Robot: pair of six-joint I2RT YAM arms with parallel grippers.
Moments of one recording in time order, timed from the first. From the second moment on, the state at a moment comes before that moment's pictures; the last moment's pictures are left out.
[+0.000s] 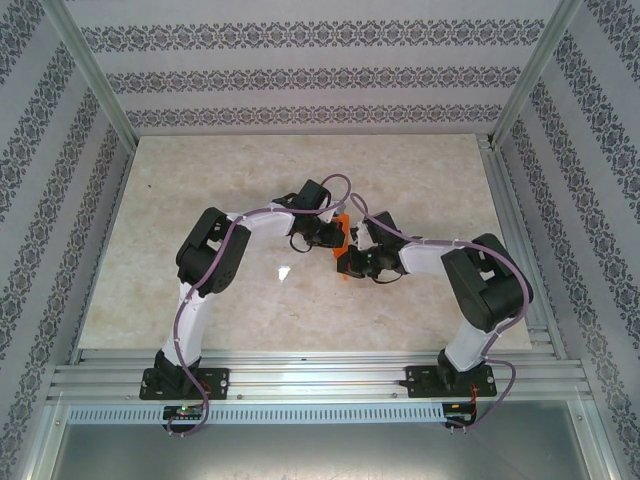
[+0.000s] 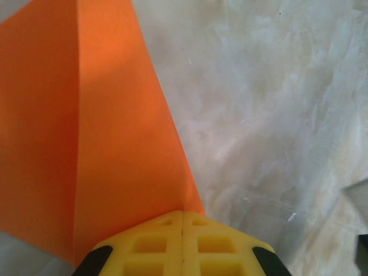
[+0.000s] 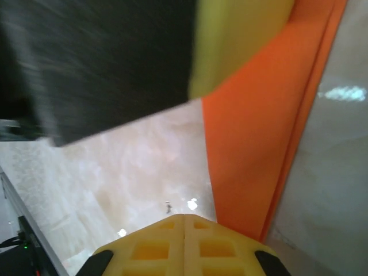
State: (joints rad) left arm -0.60 2.22 1.53 -0.34 0.53 -0.41; right arm 0.47 1.74 0.77 -0.05 -0.58 0.60
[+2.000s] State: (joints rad) left arm -0.60 2.30 1.64 -0.35 0.59 -0.41; right arm 0.46 1.76 0.73 0.02 -0.60 0.65
